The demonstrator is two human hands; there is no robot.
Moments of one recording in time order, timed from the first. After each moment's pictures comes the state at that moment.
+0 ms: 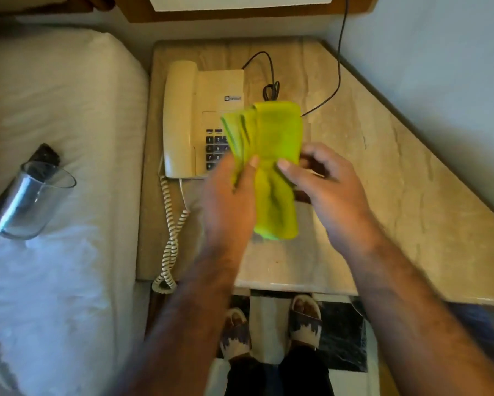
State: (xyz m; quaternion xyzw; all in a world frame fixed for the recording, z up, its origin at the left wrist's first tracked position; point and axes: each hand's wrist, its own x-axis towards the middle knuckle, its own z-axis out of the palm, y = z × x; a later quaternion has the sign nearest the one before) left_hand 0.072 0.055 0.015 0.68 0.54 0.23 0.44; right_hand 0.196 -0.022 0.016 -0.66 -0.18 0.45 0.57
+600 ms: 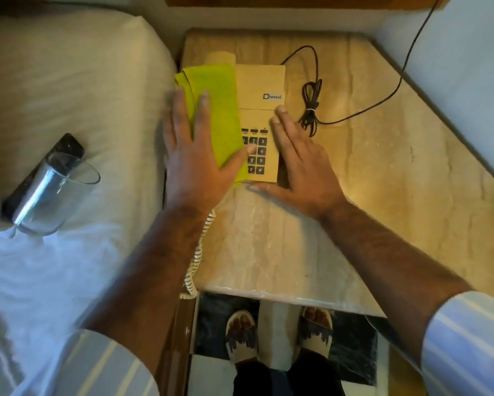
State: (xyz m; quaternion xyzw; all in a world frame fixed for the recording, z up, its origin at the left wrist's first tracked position) left_hand 0.017 0.168 -0.020 0.85 0.50 0.09 0.15; right_hand 0.191 0.058 -0.089 -0.74 -0.62 0.15 0.21
